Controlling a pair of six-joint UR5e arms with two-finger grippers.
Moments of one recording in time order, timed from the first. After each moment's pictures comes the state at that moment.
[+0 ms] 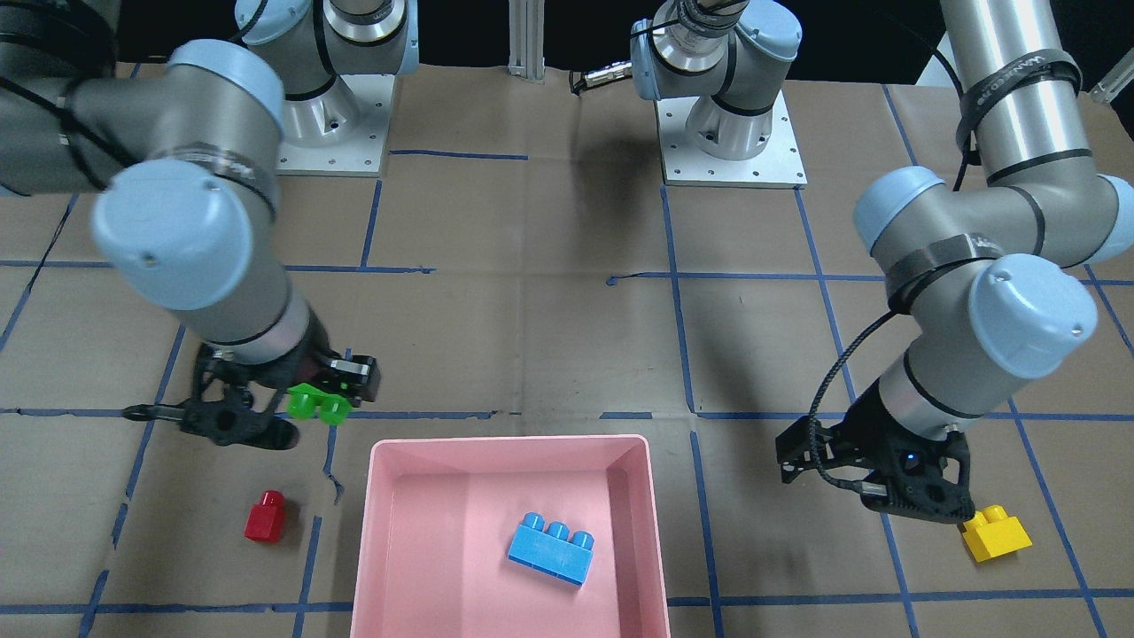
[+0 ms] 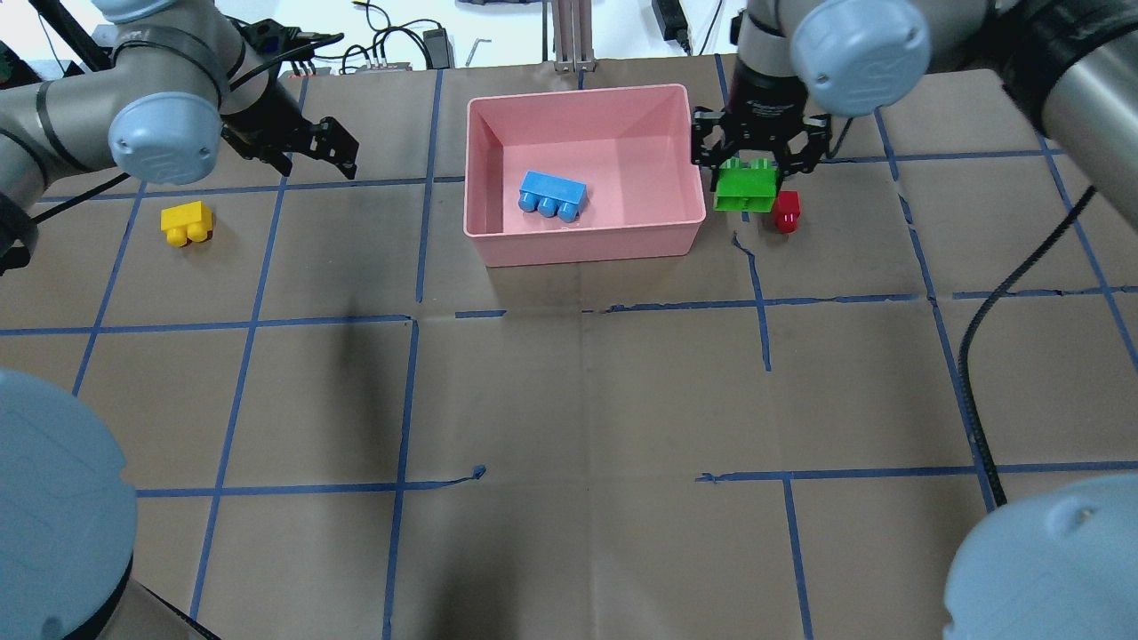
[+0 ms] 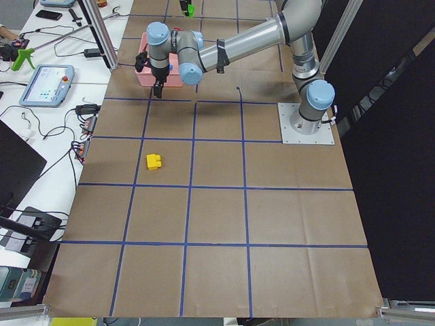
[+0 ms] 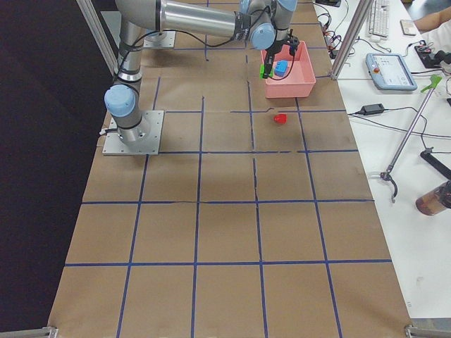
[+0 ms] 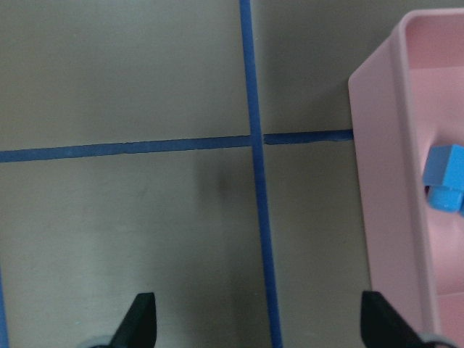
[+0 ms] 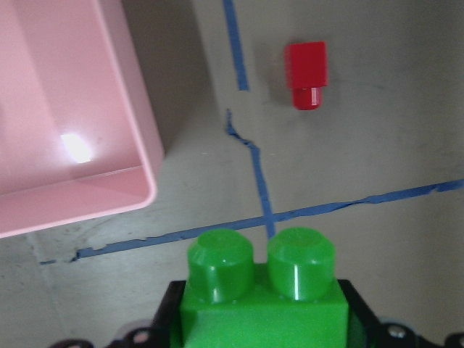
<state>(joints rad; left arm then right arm) -1.35 -2.00 -1.54 -1.08 1.46 0.43 1.72 -1.17 1.39 -1.74 -1.58 0.36</state>
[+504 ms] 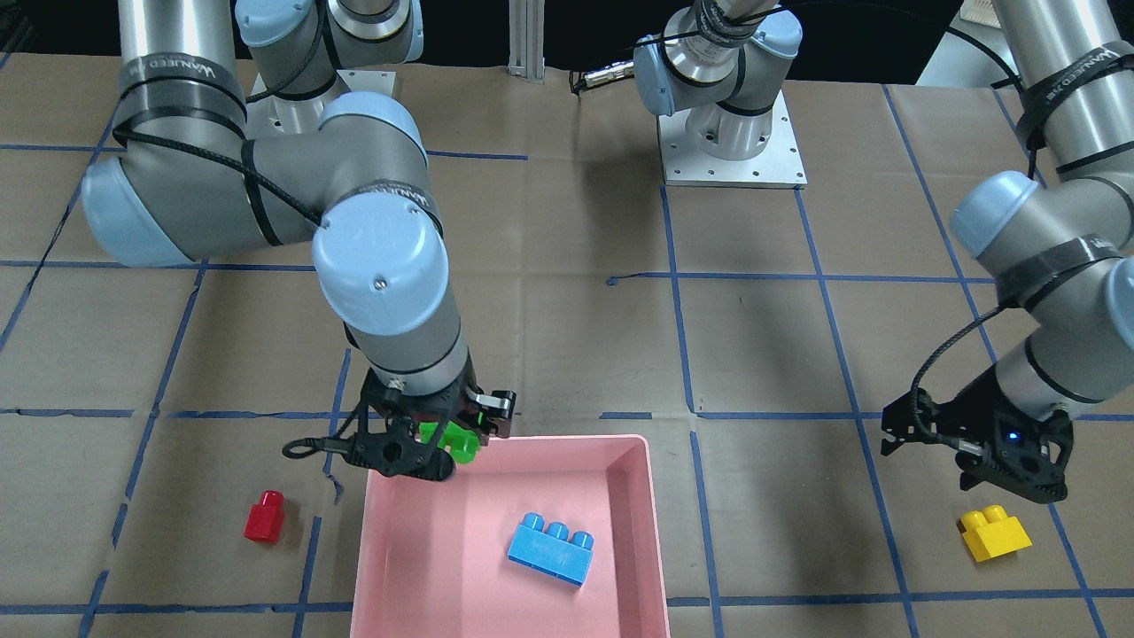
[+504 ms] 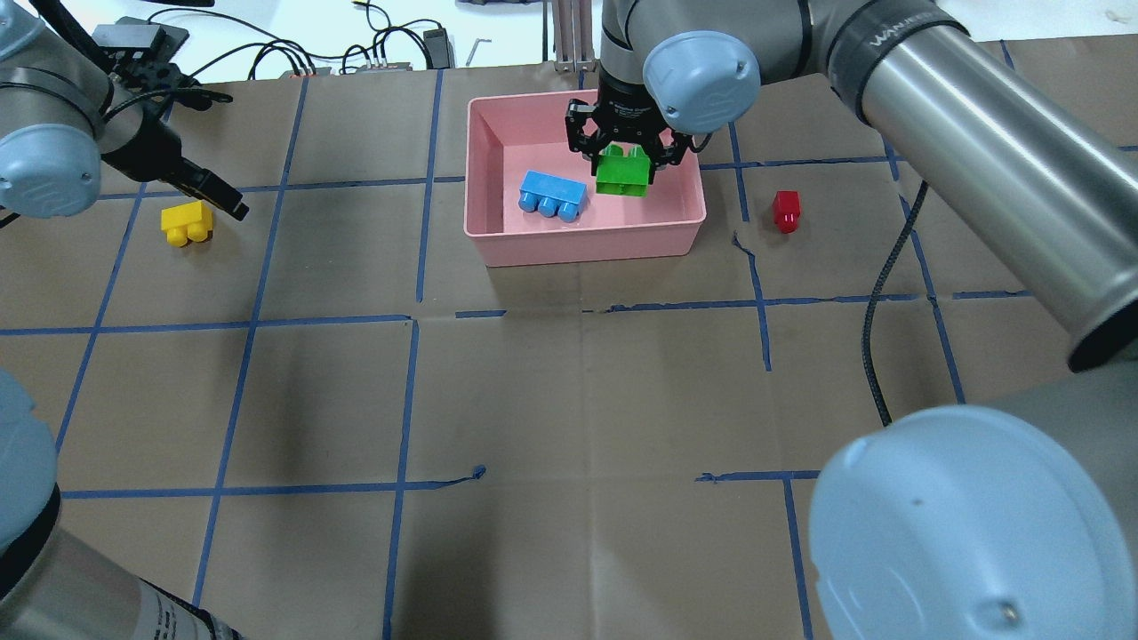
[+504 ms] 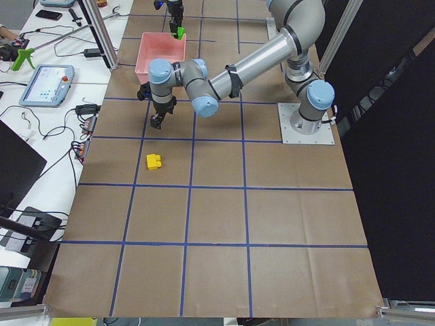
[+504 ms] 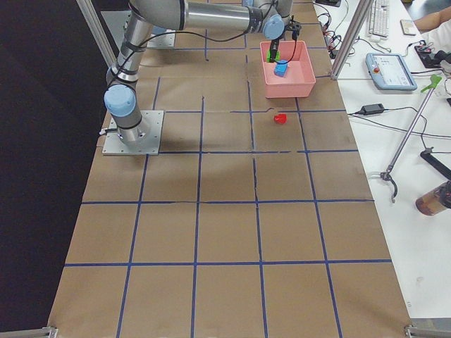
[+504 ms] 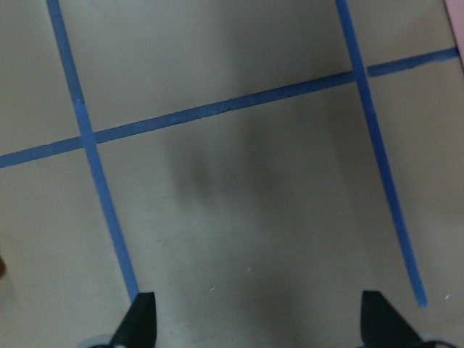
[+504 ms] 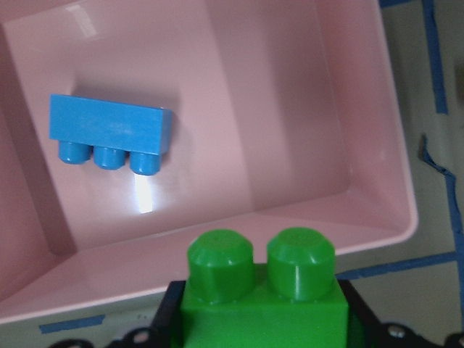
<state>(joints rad) -1.14 -2.02 -1.56 -1.05 1.45 1.01 1.82 -0.96 1.17 -1.82 -1.52 0.41</state>
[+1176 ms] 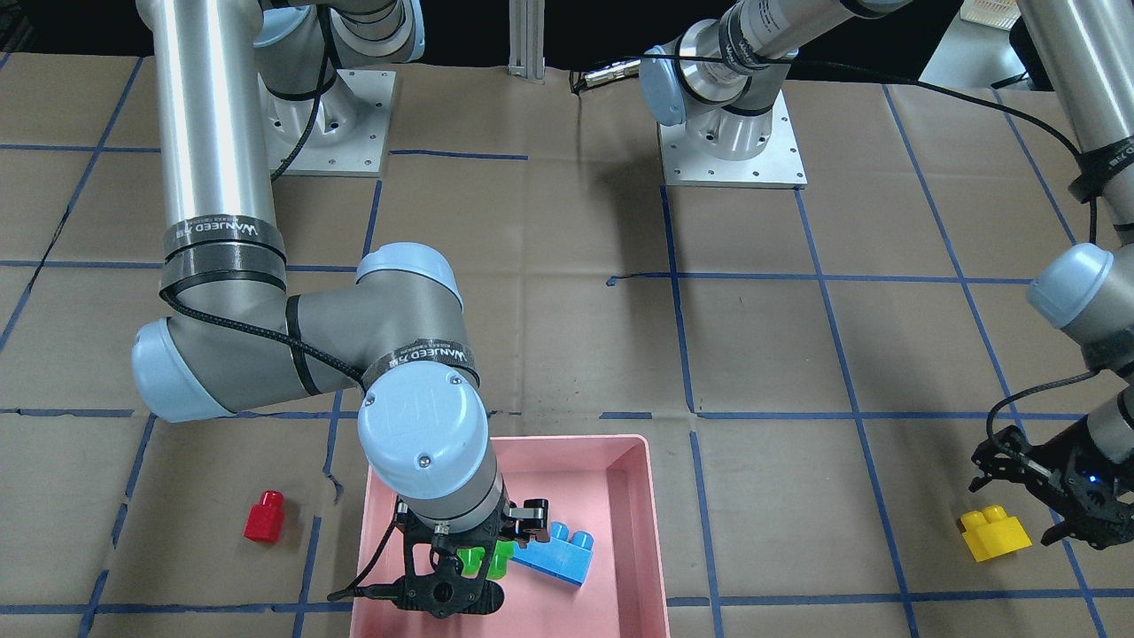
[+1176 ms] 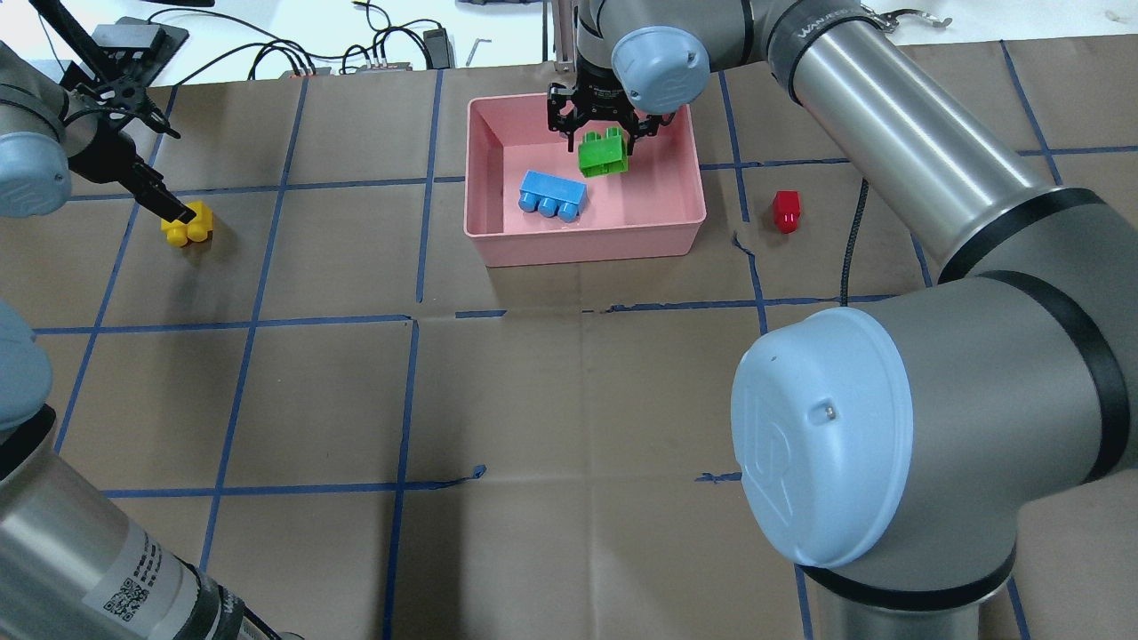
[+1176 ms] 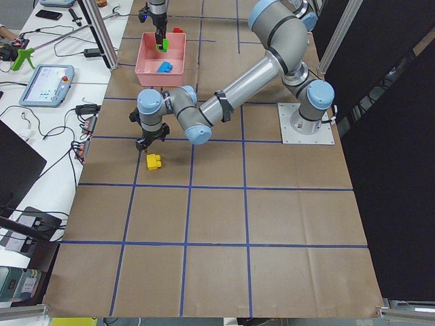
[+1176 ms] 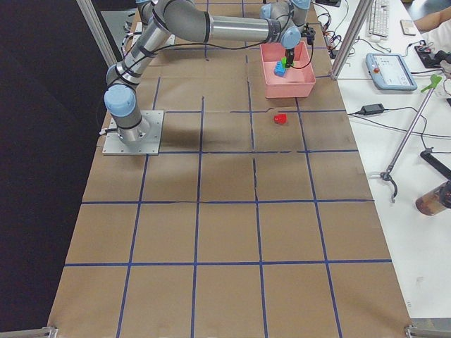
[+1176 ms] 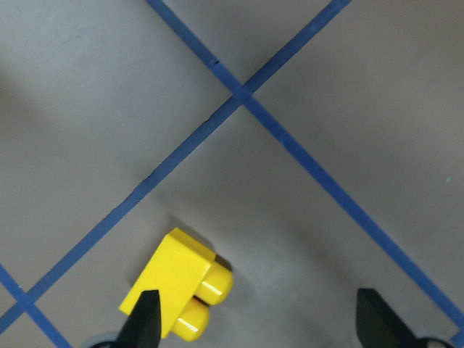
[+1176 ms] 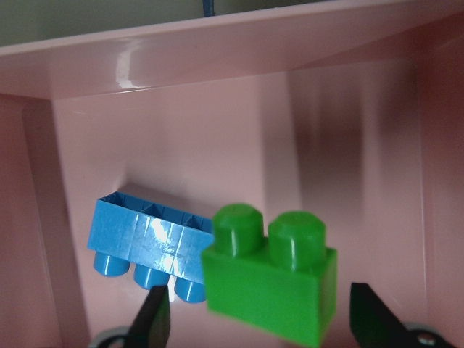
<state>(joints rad) -1.06 -2.20 -1.41 -0.99 1.46 1.34 1.82 -0.80 1.00 -1.85 -1.51 0.33</state>
